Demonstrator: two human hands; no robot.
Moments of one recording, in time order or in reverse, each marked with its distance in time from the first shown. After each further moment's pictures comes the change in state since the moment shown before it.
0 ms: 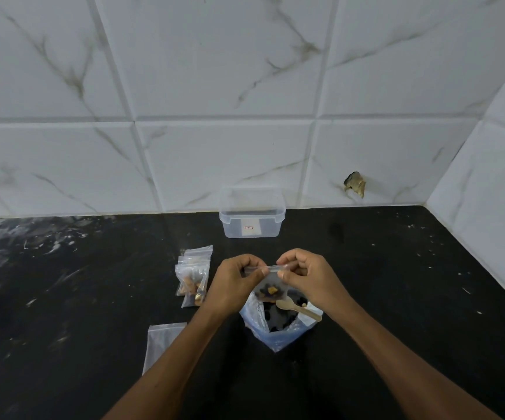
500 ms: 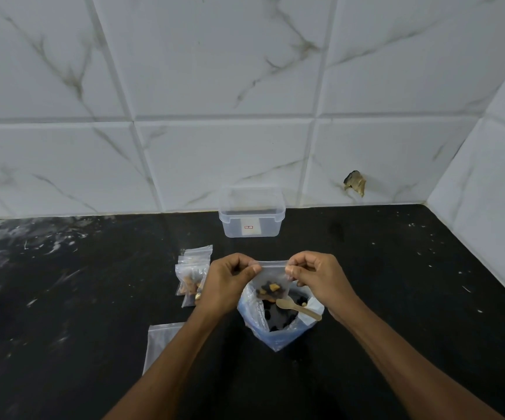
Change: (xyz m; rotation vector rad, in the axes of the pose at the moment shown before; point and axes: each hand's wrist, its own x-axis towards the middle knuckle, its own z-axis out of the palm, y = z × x) left_hand -0.005 0.000 -0.004 -0.140 0.092 -0.022; right_hand -0.003 0.002 -0.007 0.090 0.097 0.093
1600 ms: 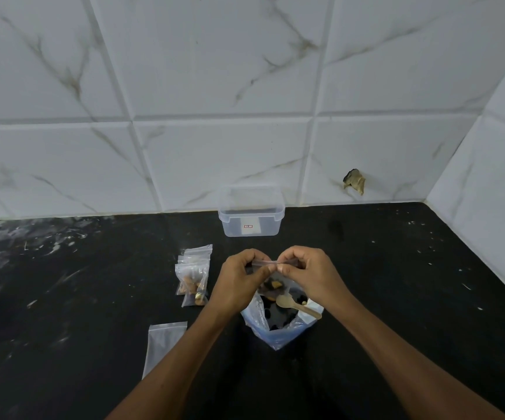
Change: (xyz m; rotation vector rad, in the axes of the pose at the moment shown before) left_hand -0.001 0.017 0.014 0.090 -0.098 0.111; right_hand 0.007 -0.004 0.007 -0.196 -0.067 -0.178
